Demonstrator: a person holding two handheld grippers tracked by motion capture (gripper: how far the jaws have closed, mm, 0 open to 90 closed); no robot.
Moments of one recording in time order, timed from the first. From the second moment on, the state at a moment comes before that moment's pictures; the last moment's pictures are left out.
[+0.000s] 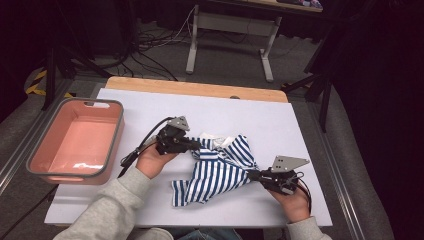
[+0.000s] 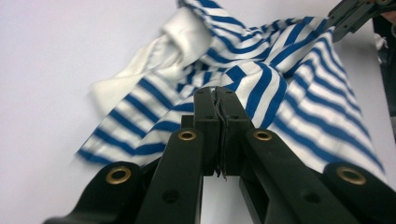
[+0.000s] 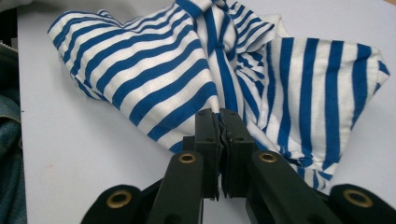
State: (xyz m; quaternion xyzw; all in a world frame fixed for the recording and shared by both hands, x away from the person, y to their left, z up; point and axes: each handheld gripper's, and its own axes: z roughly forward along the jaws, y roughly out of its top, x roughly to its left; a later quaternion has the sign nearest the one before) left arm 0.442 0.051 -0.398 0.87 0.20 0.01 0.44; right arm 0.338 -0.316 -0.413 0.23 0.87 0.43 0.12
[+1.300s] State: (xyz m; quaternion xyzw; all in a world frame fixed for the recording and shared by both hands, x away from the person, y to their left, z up) left arm 0.413 0.107 -0.409 0.84 0.28 -0.01 0.45; right arm 0.361 -0.302 -0.411 0.22 0.86 0.45 0.13
